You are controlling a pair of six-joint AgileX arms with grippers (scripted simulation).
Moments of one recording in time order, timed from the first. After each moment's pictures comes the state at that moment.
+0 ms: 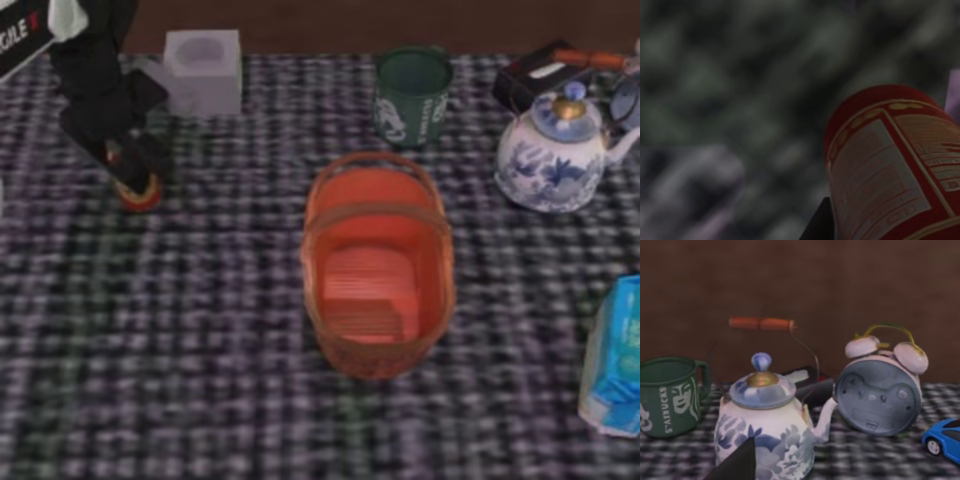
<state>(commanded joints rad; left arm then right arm) -0.14 2.56 2.22 -1.21 0.03 0.69 0.00 0.00 0.00 0.00 0.00 0.00</state>
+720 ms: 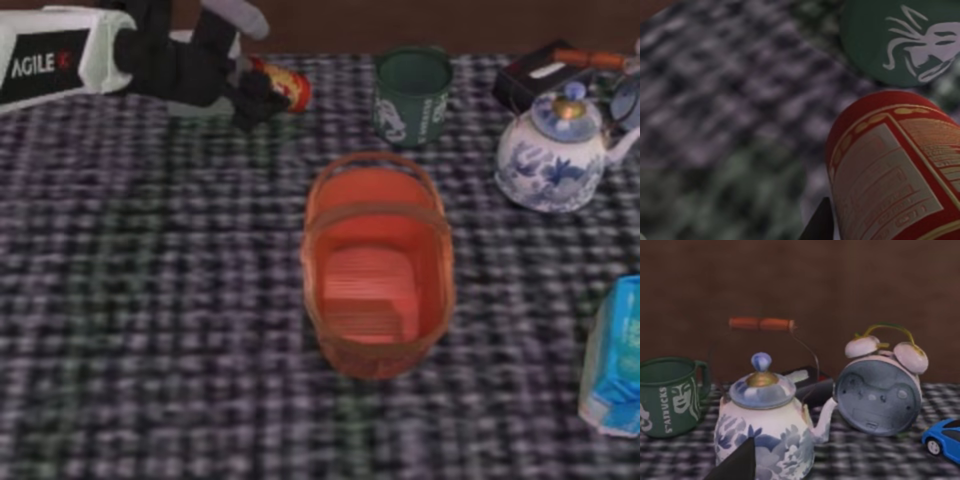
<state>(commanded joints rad) -0.23 2.37 1.78 -0.25 0.61 0.38 0.00 0.00 0.00 0.00 0.00 0.00</state>
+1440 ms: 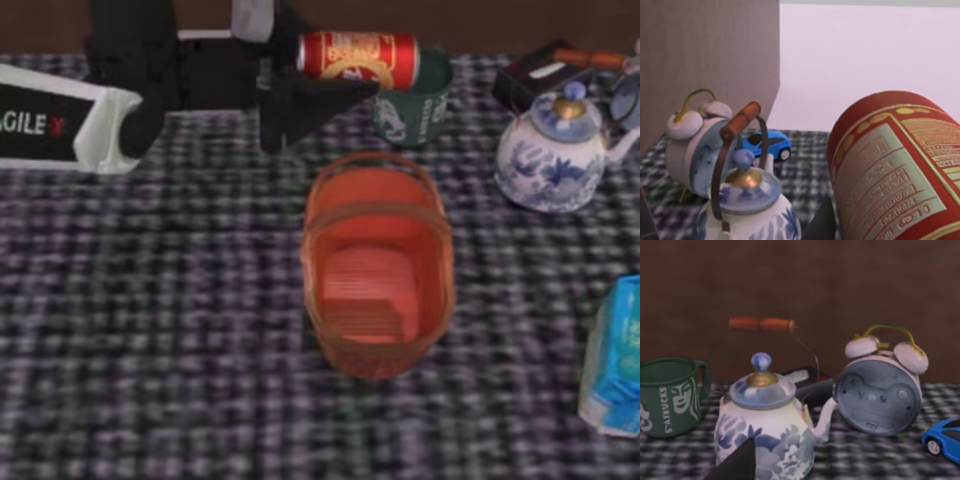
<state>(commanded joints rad) -0.32 2.09 1.29 0.73 1.23 0.06 0.00 0.00 0.00 0.00 0.00 0.00</state>
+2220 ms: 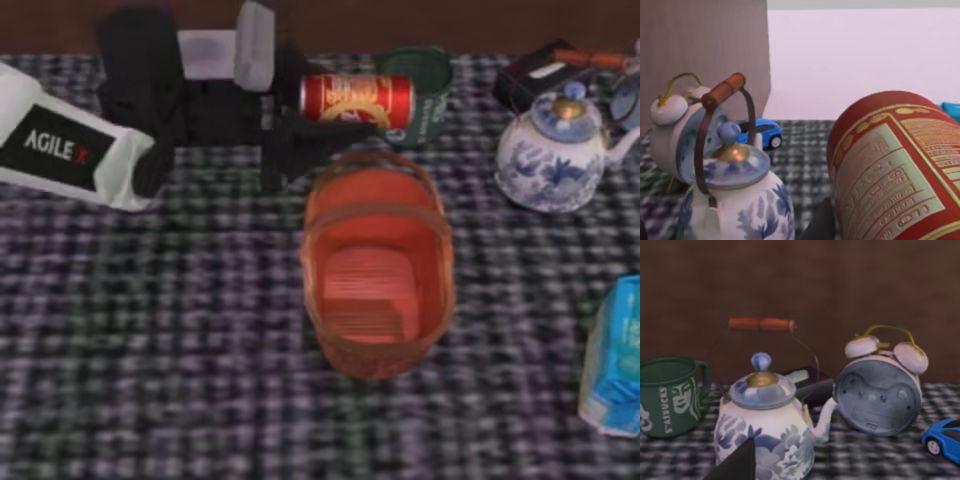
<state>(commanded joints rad) -0.32 2.21 1.24 0.93 1.27 0.05 0.00 0.00 0.00 0.00 0.00 0.00</state>
